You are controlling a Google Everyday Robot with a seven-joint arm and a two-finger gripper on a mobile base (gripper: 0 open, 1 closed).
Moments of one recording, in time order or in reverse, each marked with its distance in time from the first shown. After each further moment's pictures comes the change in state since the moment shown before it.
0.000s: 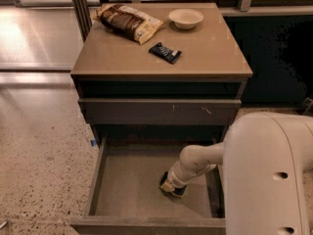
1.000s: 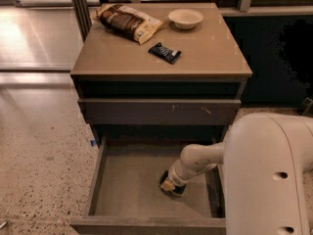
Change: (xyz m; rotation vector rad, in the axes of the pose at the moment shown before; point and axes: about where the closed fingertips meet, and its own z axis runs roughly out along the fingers) arm 0.002 0.000 0.004 0.000 0.000 0.000
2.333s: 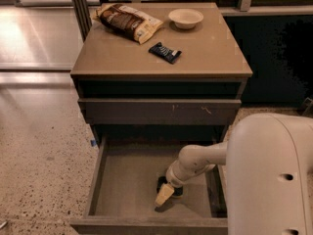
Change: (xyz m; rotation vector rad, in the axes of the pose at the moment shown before) arm -0.014 0.003 -0.006 0.001 -0.028 -0.039
